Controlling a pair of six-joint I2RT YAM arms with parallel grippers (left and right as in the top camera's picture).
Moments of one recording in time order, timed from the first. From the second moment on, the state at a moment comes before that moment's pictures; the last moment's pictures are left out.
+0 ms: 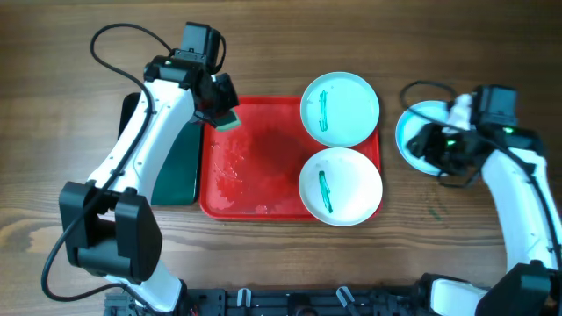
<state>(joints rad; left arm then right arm) -0.24 1.80 1.50 -0.94 0.04 -0.56 -0.14 1.42 0.99 -0.87 -0.32 0.24</state>
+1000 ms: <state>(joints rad) -0.24 1.80 1.50 -0.94 0.05 -0.54 0.16 1.56 0.82 -0.76 -0.20 0.21</state>
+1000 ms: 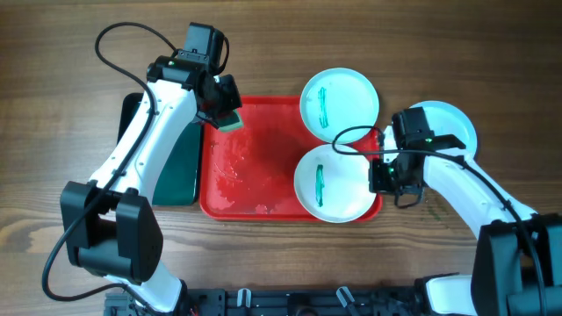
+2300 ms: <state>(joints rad) -0.35 1.90 1.44 -0.94 0.03 -0.45 0.55 1.82 0.99 -0.28 -0.18 0.74</state>
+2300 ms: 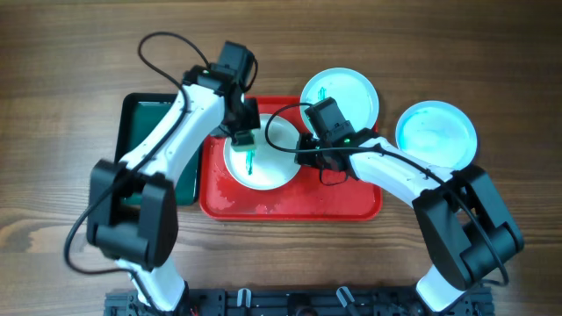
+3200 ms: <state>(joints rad) -0.39 2.08 1.43 -0.92 0.34 -0.11 0.55 1.83 0.99 -0.27 -0.20 0.72</state>
